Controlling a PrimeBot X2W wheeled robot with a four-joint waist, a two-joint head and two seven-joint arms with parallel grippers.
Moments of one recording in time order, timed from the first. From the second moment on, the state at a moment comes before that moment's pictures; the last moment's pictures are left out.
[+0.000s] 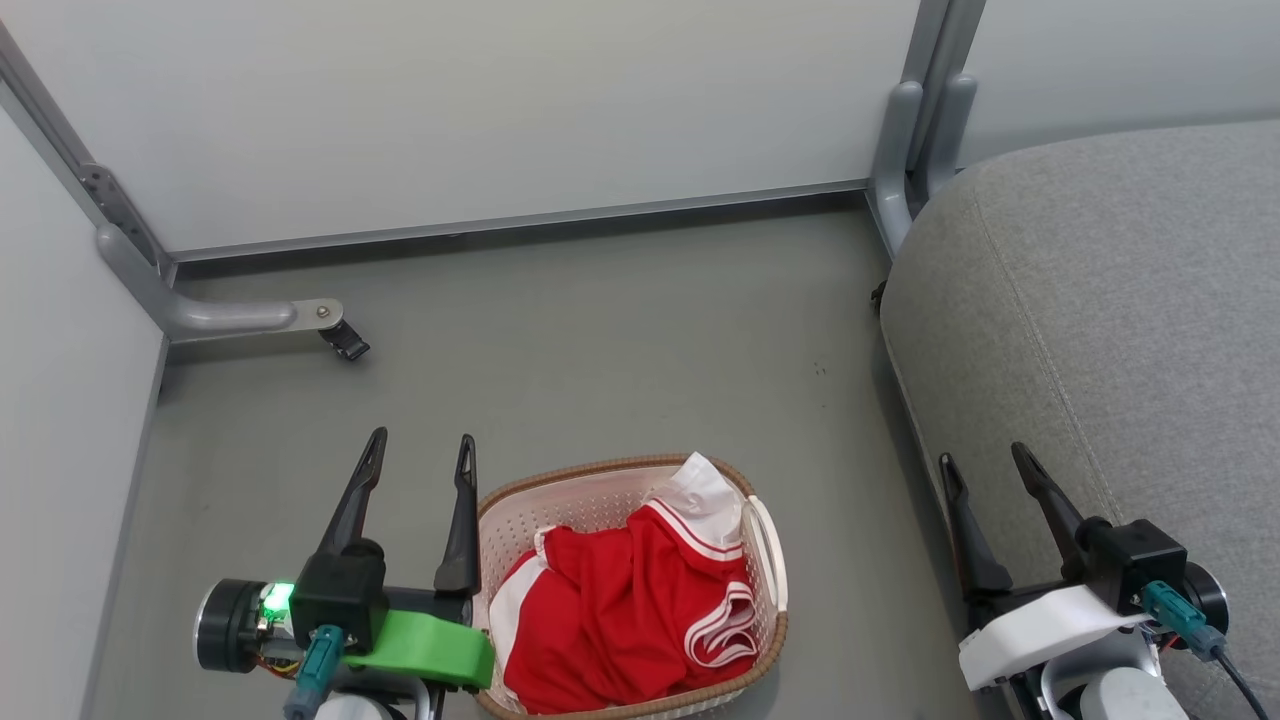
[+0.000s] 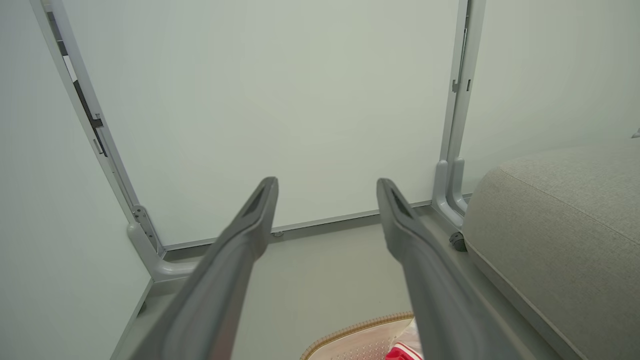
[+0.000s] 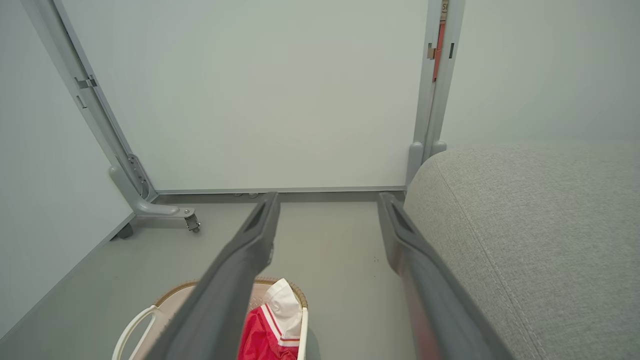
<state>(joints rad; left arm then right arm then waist) -0.05 0.05 -0.19 0.13 -0.07 0.00 -0.26 -0.05 -0.05 0.02 0.19 0.15 0.13 -0.26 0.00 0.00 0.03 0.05</state>
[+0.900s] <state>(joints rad) -0.15 0.06 -0.24 0.23 -0.04 -0.07 -0.26 -0.09 -0.05 0.04 0.18 0.15 0.13 -0.26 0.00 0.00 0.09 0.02</state>
